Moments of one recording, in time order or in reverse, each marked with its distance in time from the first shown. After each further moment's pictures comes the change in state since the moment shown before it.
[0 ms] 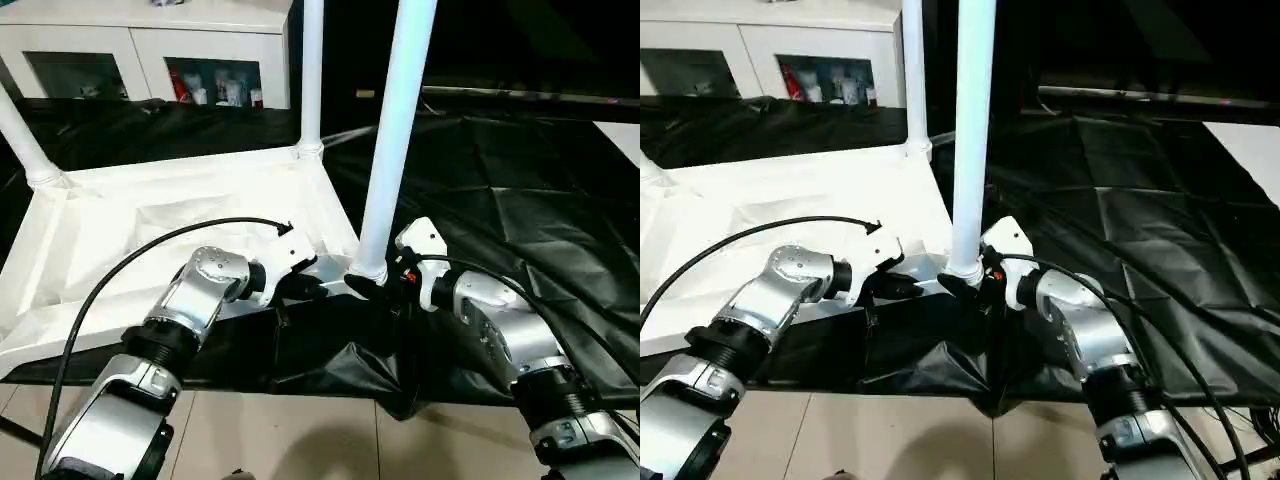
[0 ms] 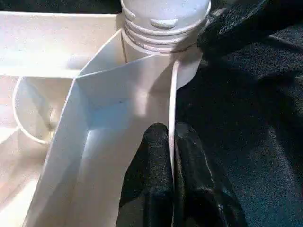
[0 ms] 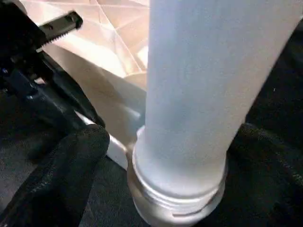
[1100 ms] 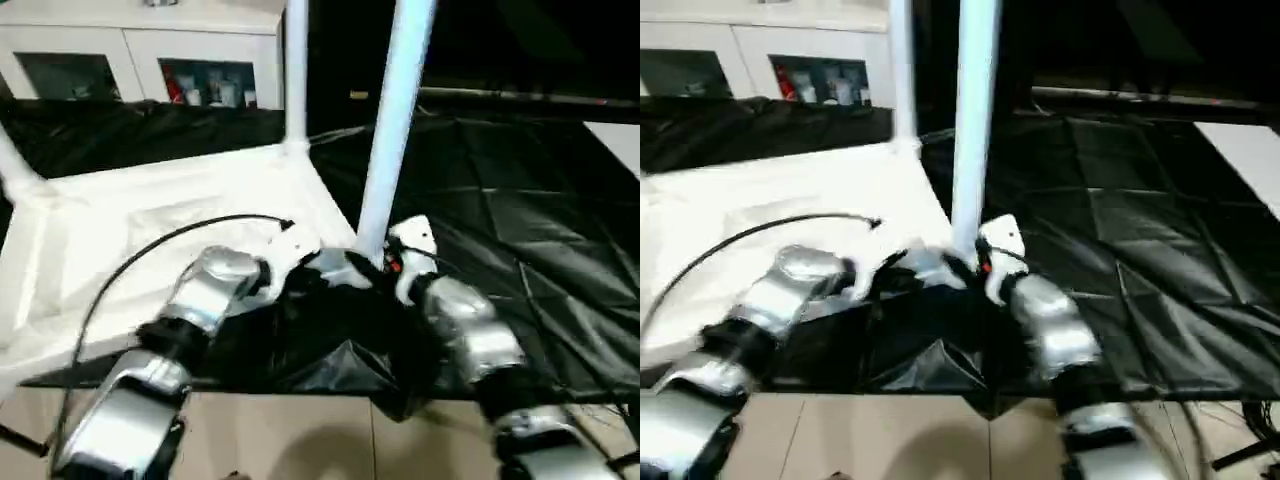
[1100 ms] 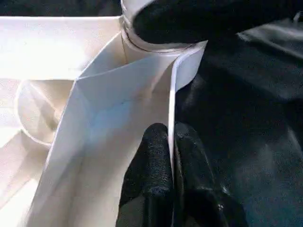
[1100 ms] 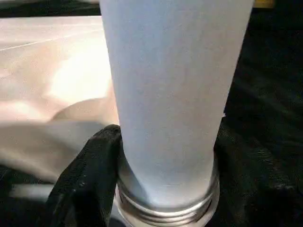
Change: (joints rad) left arm -0.082 -0.114 0.045 0.140 0.026 0.039 0.204; right arm -0.074 0.234 -0.118 0.242 -0.039 -0.126 -0.496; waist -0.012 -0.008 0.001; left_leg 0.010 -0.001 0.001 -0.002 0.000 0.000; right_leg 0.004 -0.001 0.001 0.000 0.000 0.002
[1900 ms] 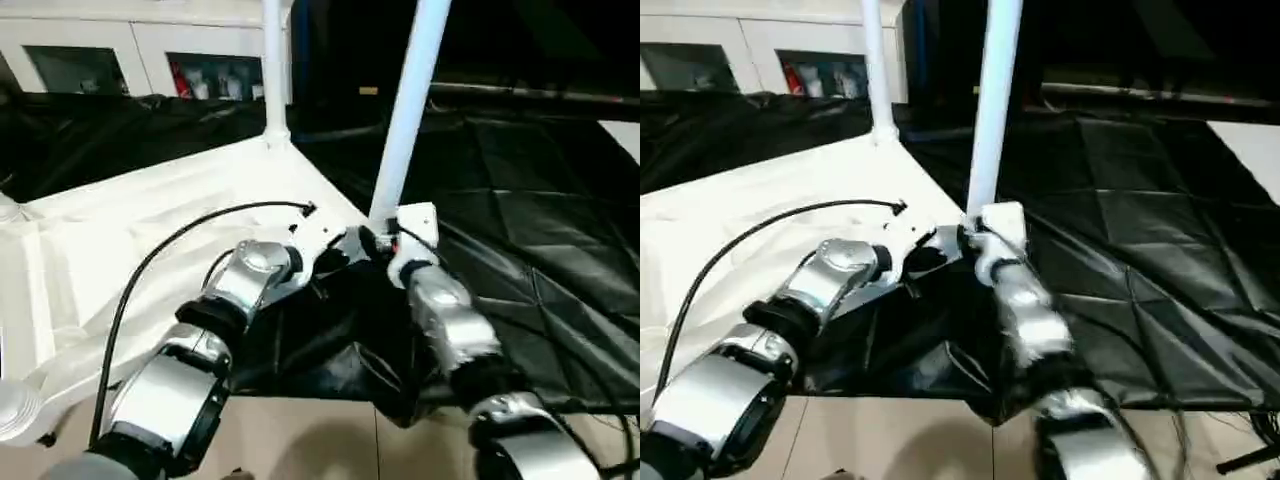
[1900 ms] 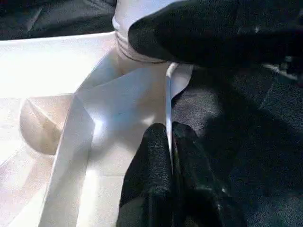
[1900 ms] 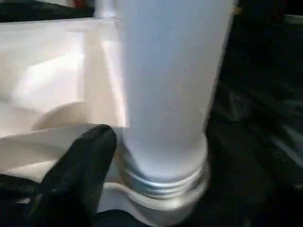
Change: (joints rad) left arm -0.084 -0.059 0.028 0.180 0.017 -0.159 0.093; right arm -0.011 -0.010 -0.027 -0.047 -0.012 0.017 -0.076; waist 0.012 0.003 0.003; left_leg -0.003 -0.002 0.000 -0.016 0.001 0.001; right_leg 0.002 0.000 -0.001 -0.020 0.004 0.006
